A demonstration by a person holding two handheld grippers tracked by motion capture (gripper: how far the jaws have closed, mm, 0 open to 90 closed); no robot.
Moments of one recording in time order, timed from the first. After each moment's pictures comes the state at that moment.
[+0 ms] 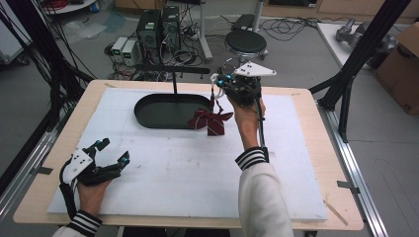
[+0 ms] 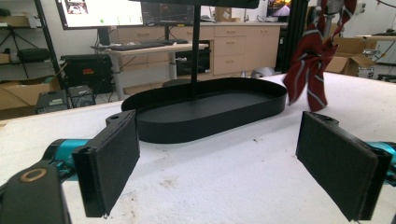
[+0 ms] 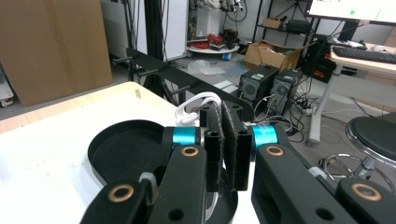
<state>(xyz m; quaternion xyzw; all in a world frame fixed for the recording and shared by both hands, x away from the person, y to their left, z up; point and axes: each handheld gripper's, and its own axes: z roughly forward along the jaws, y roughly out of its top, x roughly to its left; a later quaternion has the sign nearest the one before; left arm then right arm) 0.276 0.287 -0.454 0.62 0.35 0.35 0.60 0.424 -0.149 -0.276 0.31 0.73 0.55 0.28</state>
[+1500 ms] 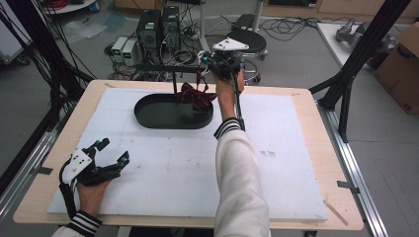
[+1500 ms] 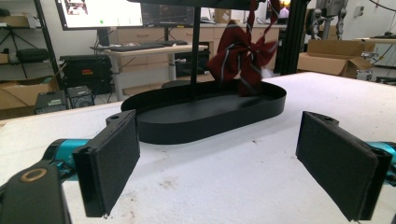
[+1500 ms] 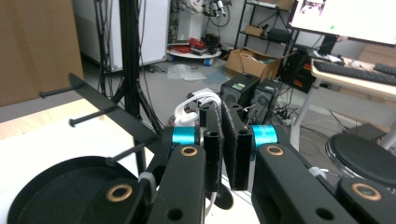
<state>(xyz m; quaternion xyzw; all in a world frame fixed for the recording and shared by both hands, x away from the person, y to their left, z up) 0.275 0.287 -0.454 0.62 0.35 0.35 0.61 0.507 -0.103 -0.268 0.32 0.72 0.53 0.32</state>
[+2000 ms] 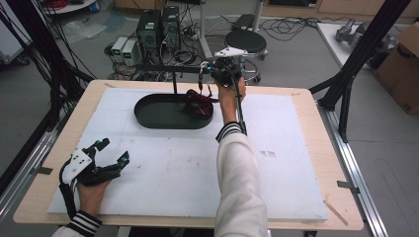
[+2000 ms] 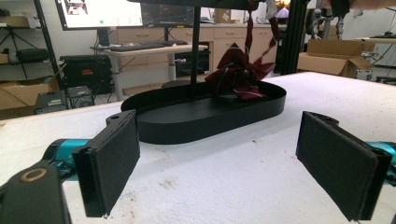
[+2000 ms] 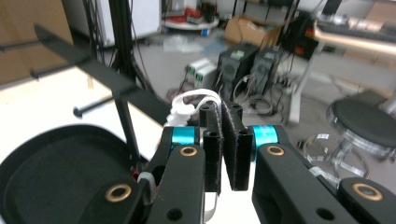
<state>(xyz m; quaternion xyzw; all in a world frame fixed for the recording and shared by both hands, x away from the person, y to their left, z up) 0.275 0.287 -0.454 0.62 0.35 0.35 0.61 0.518 -0.111 -0.300 0.35 0.74 0.49 0.29</state>
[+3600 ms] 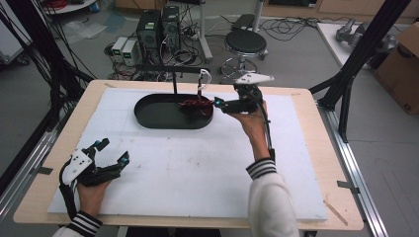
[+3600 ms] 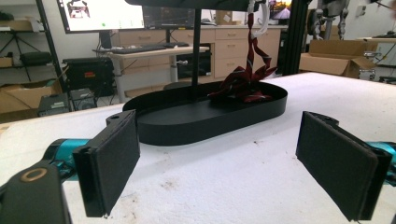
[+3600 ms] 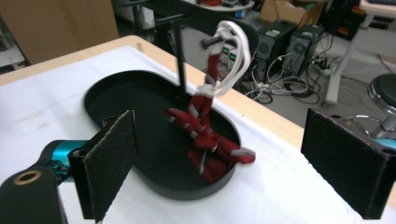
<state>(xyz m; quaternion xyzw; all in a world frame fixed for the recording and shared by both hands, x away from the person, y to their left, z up) 0.274 0.287 -0.454 0.62 0.35 0.36 0.60 0.430 -0.171 -0.316 0.32 0.77 0.51 0.23</state>
